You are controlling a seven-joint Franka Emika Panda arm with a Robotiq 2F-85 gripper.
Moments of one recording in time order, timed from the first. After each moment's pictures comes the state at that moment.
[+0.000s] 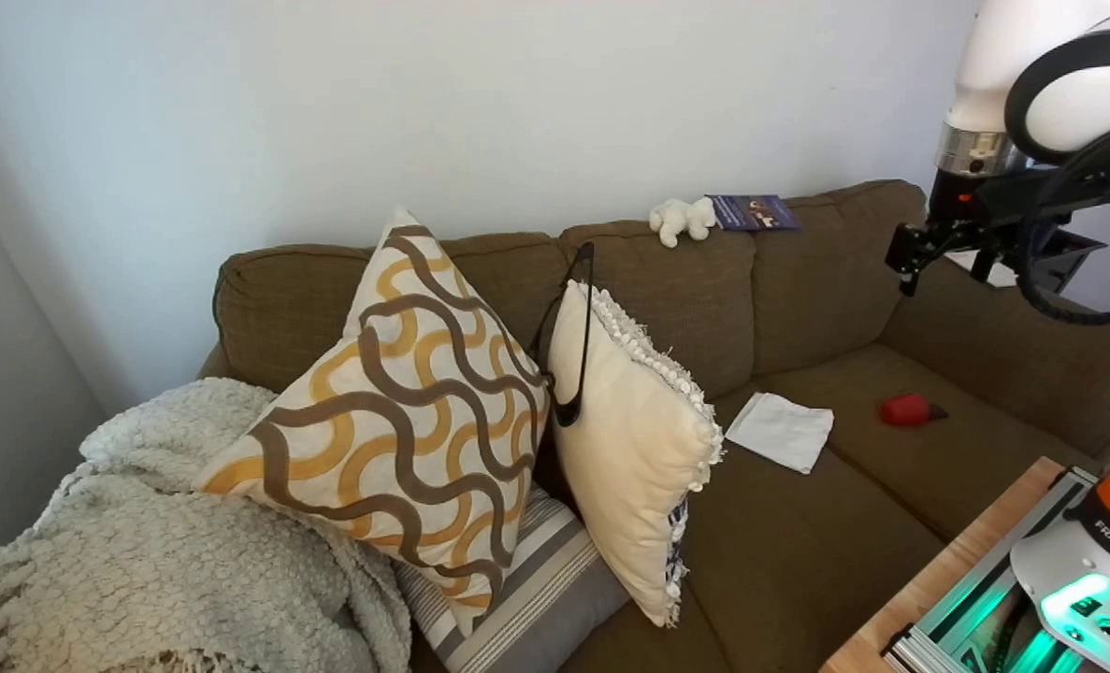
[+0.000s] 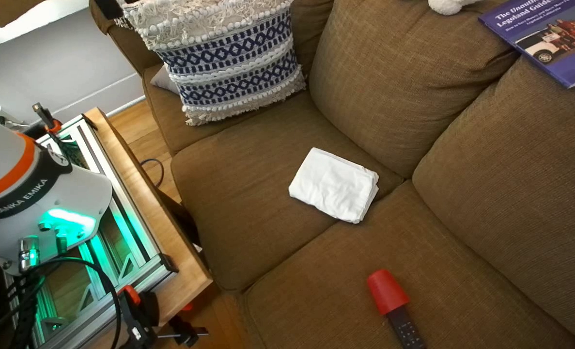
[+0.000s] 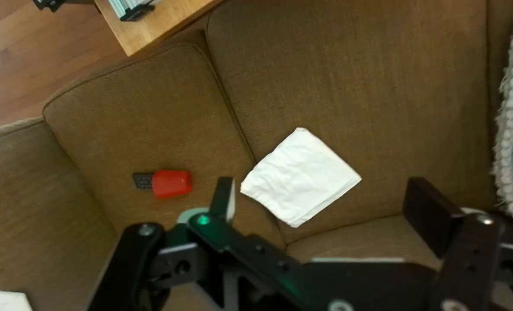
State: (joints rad) arm -0.15 -0.76 0.24 -2.75 -0.12 1.93 0.53
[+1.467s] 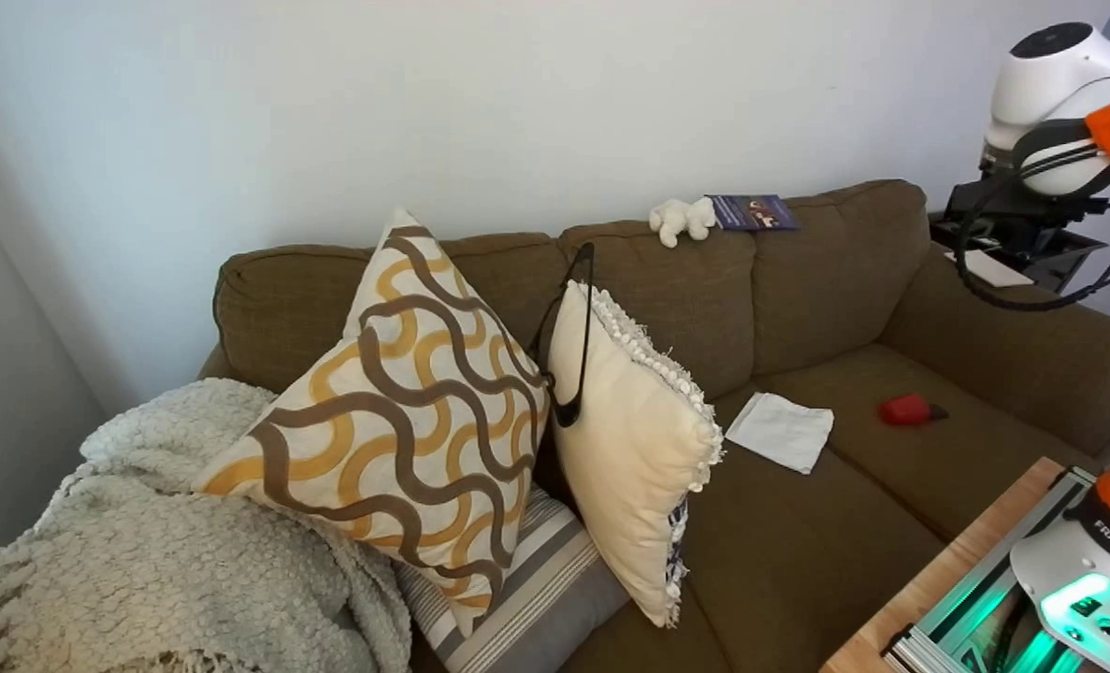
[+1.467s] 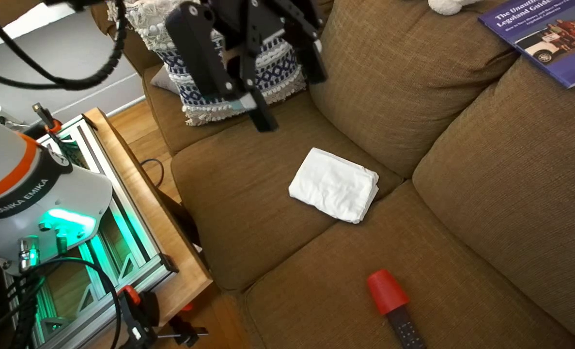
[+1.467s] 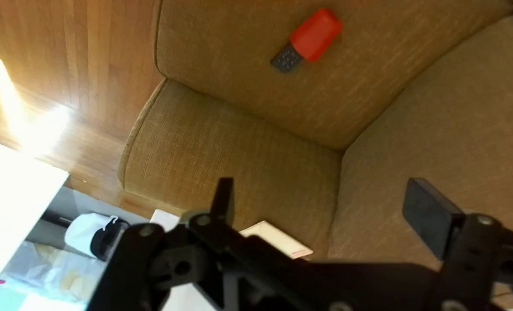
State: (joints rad) arm -0.60 -0.35 0.01 -2.60 -0.80 2.43 1.19
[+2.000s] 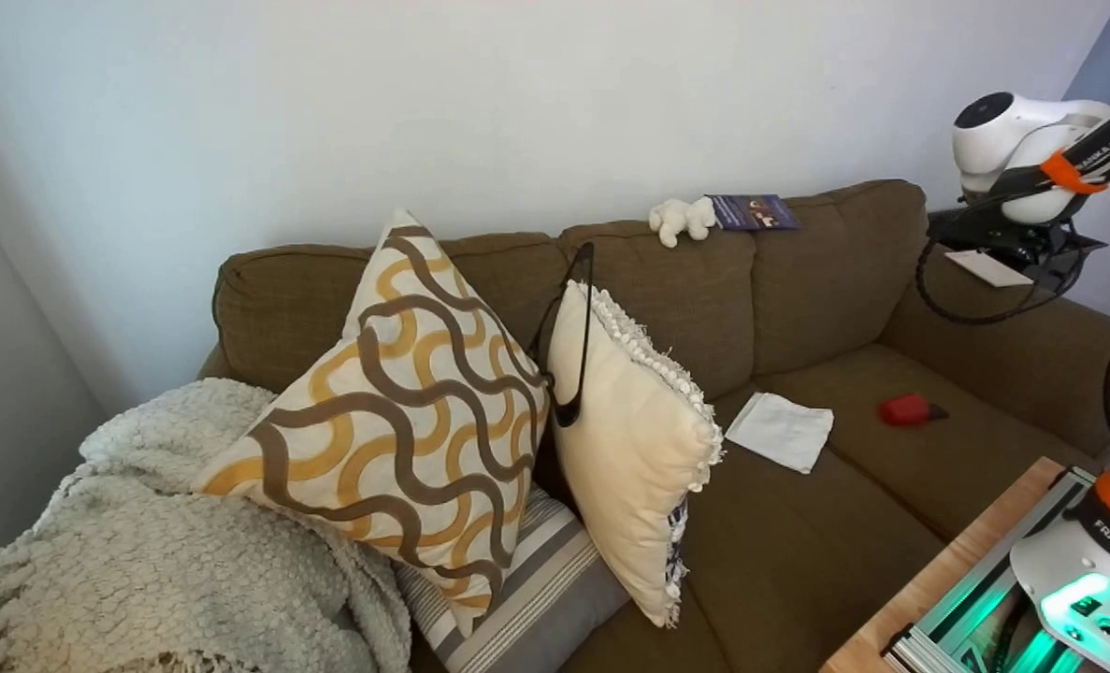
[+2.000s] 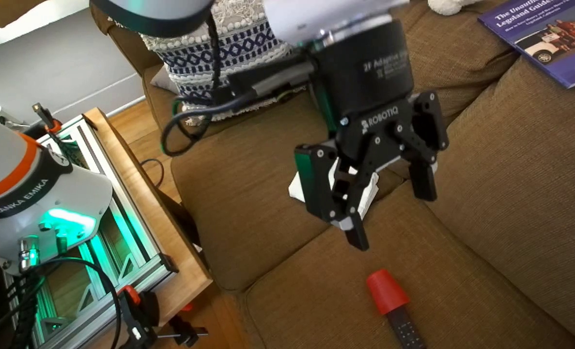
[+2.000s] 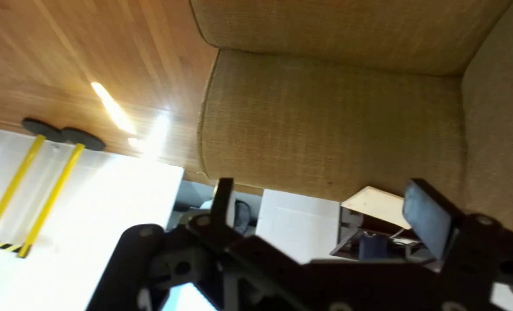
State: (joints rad) arm -0.69 0.08 -0.02 -2.30 -1.15 2.35 1.75
